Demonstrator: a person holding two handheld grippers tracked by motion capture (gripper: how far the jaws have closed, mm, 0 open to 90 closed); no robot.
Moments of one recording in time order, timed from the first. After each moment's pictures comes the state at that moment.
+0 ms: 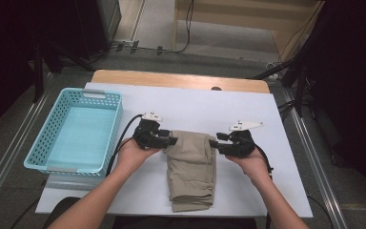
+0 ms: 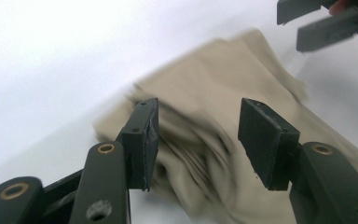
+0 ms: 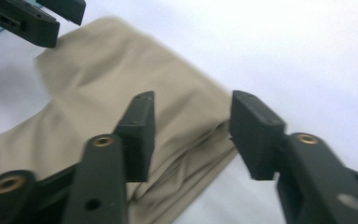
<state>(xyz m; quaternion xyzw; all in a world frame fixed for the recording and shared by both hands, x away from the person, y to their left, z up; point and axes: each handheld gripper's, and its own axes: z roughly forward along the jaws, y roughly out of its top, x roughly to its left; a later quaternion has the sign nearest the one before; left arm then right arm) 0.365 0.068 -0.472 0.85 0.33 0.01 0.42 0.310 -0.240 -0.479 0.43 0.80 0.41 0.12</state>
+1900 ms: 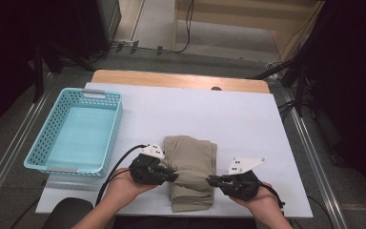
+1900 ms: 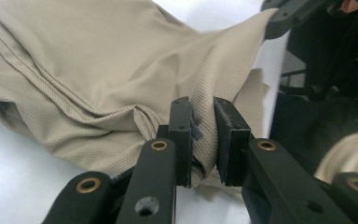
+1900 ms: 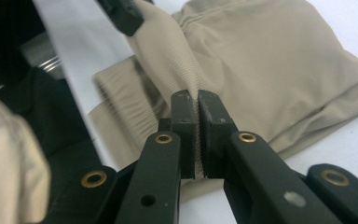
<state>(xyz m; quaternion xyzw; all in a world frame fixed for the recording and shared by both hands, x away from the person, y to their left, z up) 0.256 0.079 -0.464 0.88 0.23 -0.09 0.40 0.192 -0.218 -0.458 0.32 0.86 0.40 0.05</state>
